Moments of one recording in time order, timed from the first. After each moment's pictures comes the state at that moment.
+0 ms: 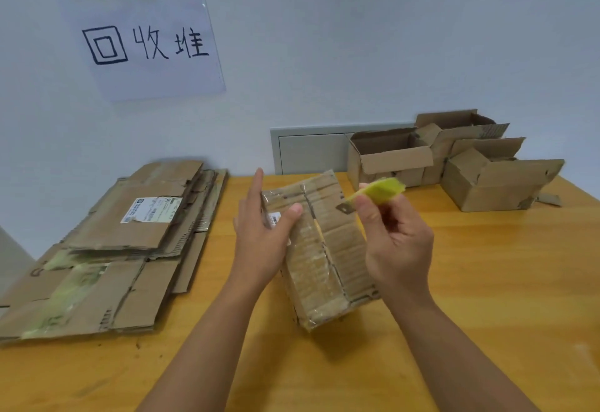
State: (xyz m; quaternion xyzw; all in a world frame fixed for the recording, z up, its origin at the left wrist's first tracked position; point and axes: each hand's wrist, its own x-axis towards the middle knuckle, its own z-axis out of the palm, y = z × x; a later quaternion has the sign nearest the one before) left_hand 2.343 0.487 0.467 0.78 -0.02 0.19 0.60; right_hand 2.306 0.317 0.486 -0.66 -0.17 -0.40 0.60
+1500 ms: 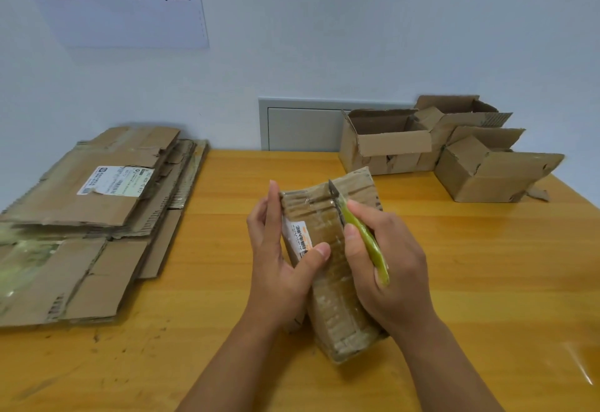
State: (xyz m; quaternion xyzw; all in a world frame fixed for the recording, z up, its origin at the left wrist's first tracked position) left_hand 2.311 0.454 0.421 0.72 -0.14 0.21 0.64; right_hand 2.303 0.307 0.449 -0.79 -0.25 -0.43 0.35
